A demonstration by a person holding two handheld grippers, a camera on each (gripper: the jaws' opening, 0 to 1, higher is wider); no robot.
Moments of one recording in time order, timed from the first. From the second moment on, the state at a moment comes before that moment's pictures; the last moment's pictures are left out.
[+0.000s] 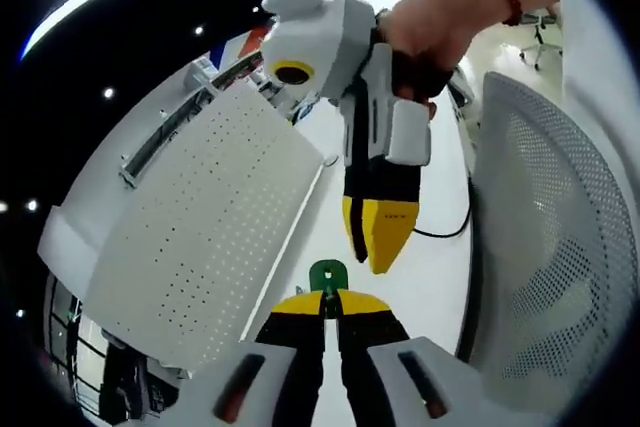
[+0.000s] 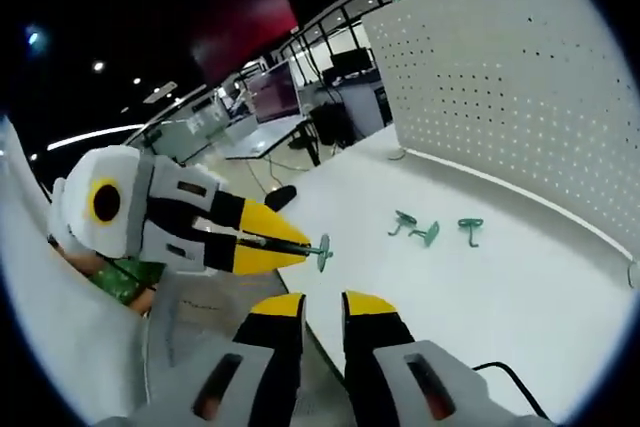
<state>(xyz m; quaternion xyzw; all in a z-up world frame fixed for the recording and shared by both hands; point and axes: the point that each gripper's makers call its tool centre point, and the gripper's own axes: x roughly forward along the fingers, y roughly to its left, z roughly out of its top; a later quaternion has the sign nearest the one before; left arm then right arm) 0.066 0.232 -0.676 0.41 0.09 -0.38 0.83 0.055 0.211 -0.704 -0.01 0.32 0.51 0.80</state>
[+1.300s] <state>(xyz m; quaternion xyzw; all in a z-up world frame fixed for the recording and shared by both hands) 0.137 0.266 -0.620 0.03 0.08 -0.30 0.95 0.070 0.207 -0.706 0.00 0.29 0.48 0.83</state>
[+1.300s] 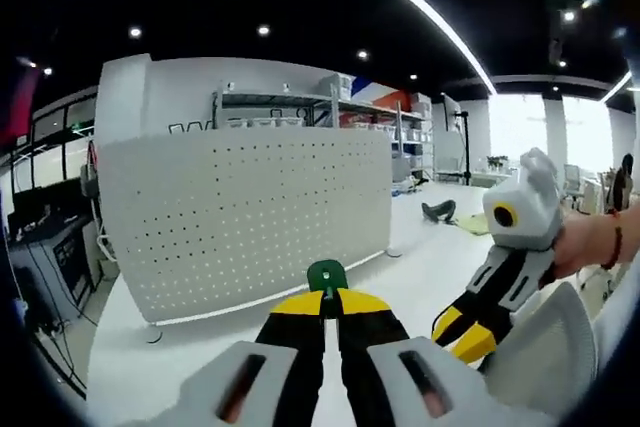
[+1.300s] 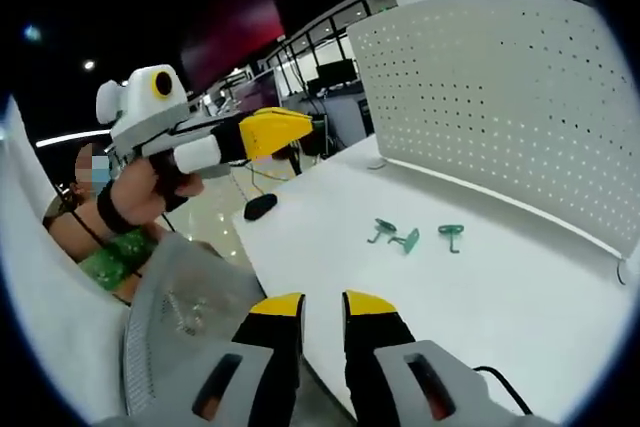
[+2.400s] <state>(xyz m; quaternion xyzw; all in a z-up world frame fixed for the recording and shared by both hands) 0.225 0.300 -0.591 0.00 0.03 -0.25 0.97 0.102 0.190 -0.693 -0.04 0.21 0.42 0.88</state>
